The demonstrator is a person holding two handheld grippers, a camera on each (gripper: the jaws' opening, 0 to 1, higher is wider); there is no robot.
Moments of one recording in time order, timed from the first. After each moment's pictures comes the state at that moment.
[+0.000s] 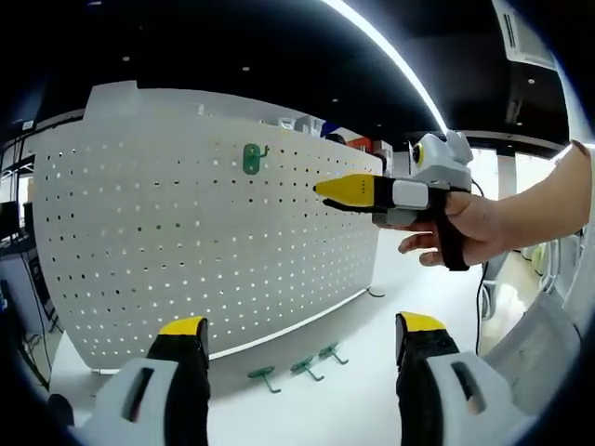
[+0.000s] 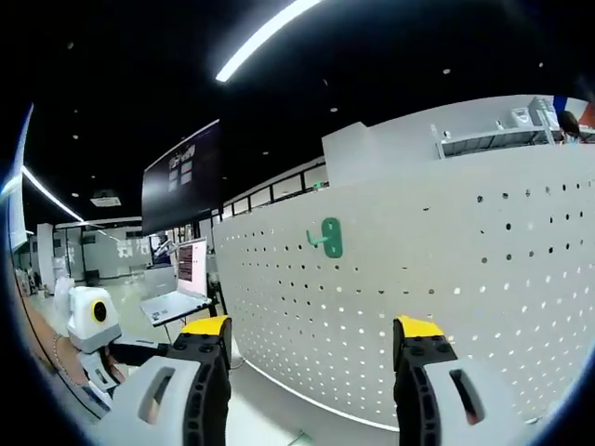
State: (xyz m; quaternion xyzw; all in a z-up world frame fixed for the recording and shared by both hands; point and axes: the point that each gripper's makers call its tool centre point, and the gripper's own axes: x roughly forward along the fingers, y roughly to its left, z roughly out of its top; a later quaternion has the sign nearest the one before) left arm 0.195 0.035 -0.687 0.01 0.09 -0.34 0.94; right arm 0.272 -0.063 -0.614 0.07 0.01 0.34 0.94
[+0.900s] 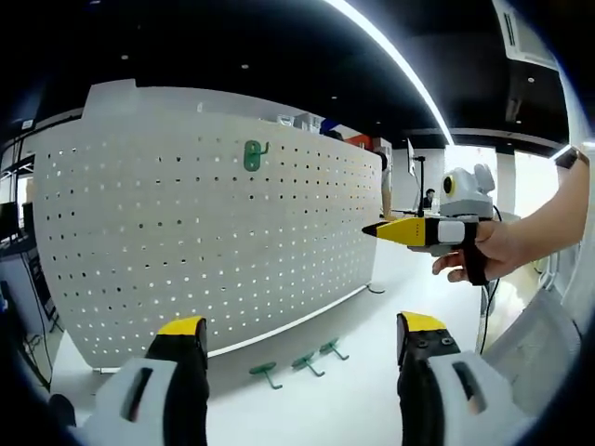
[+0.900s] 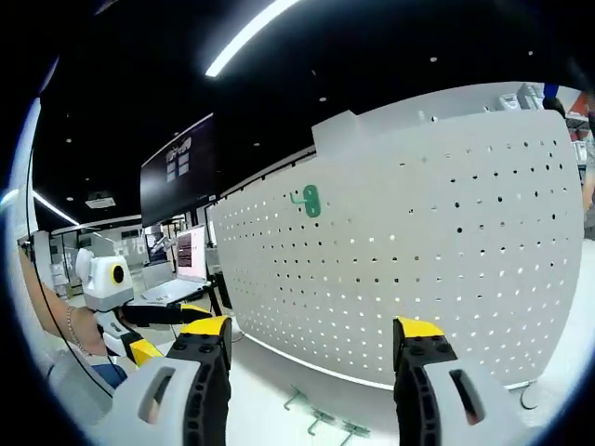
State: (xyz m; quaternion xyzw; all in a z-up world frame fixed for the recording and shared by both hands) left arm 0.193 0.038 -0.690 0.01 0.10 -0.34 0.94; right arm 0.234 -0.102 -0.654 0.07 0.04 0.33 0.94
